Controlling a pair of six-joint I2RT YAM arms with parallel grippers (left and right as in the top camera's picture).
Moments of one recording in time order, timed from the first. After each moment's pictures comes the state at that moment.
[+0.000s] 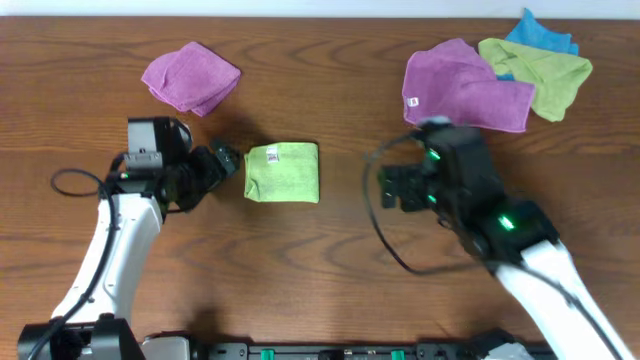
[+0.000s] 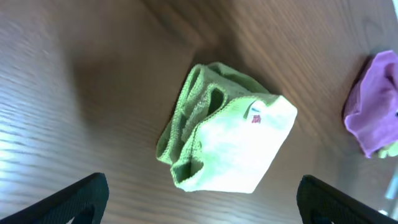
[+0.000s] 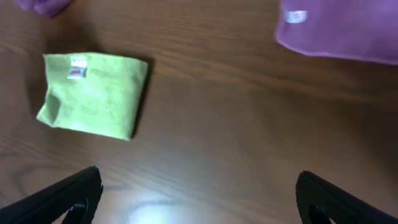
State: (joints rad) left arm 0.04 1.41 0.86 -0.54 0.44 -0.64; right arm 0.40 1.11 0.96 -0.70 -0.01 0.31
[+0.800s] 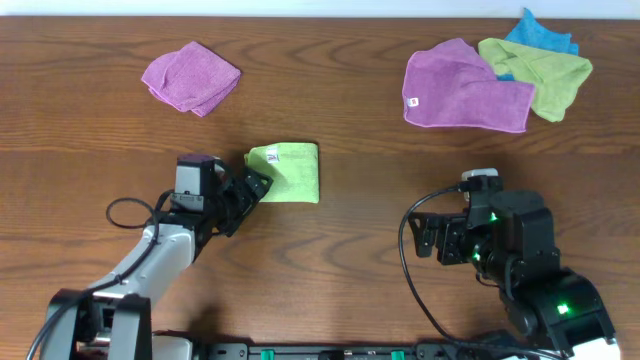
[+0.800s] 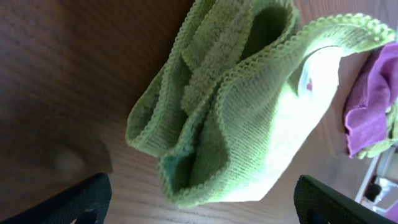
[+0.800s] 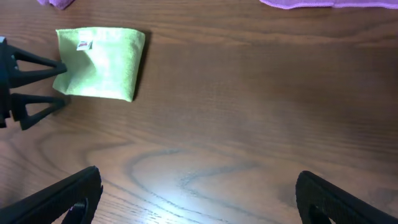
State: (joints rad) left arm -0.13 1.45 0.55 -0.04 0.43 -0.96; right arm 0.29 0.77 0.82 -0.87 -0.12 0.30
